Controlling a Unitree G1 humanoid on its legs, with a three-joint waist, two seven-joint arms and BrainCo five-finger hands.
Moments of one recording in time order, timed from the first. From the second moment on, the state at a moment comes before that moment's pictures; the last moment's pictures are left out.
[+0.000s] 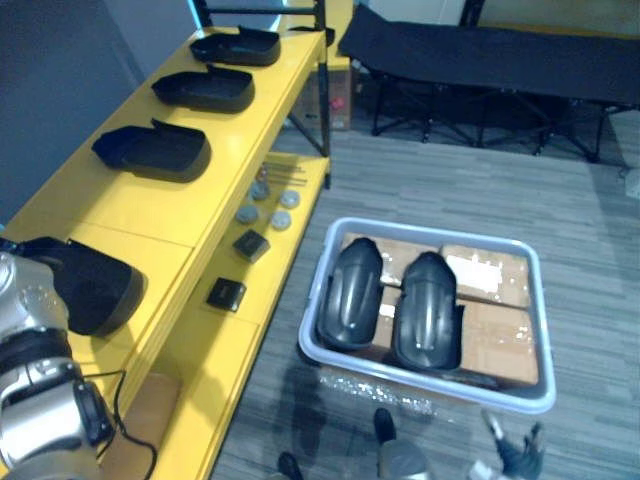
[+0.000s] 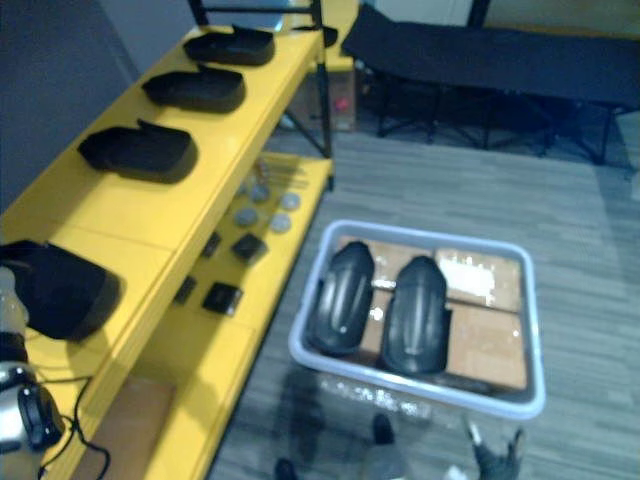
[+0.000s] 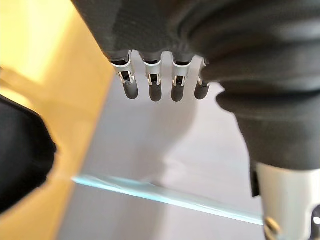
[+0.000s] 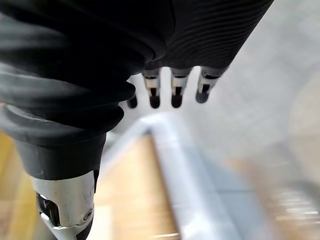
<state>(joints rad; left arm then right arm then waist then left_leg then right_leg) -0.50 0.62 0.55 0.53 -0.61 -0.21 0.94 0.42 -0.01 -0.19 0.15 0.16 -0.36 -0.58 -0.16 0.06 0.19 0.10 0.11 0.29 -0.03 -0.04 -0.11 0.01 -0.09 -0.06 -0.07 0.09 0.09</state>
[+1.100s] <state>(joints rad) 0.47 0.14 0.69 0.40 -0.31 -0.22 0.28 0.02 -0.16 -0.14 -0.22 0.20 -0.28 -0.30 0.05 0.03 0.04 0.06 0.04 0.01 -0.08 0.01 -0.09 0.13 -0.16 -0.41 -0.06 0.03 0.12</state>
